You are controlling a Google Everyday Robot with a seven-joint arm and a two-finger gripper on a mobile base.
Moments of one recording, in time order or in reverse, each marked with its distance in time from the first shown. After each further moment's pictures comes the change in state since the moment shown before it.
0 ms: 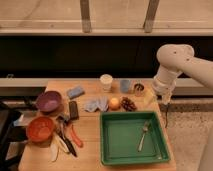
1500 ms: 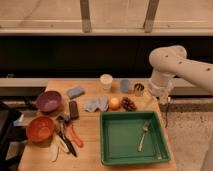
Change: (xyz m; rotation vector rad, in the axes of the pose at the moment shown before) arm -0.003 0.024 0.007 0.100 -0.020 -0.088
